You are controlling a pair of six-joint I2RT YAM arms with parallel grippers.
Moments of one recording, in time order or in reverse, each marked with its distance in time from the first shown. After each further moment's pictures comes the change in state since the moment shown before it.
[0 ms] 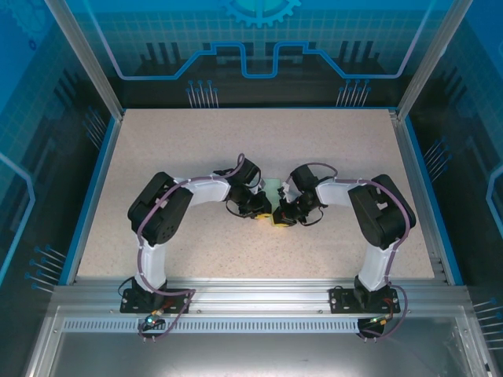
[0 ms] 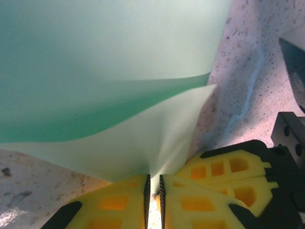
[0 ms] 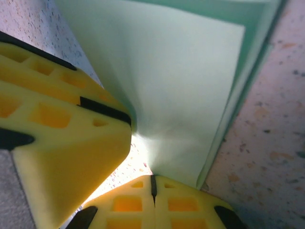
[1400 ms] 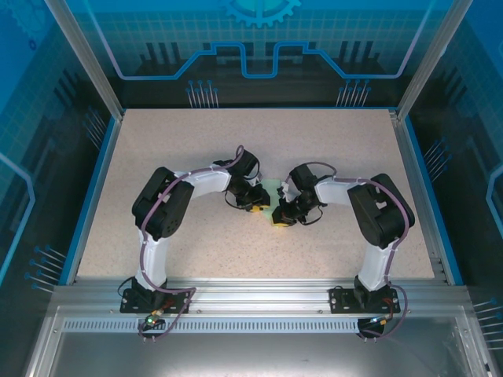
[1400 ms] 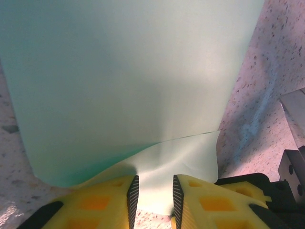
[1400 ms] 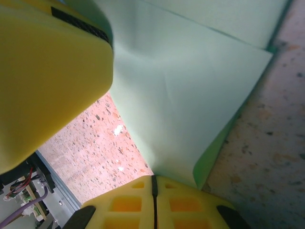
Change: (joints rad) left arm 0.051 0.063 0.140 -0.153 -0.053 0.076; right arm 0.001 0.005 0.017 -0.024 0.003 -0.002
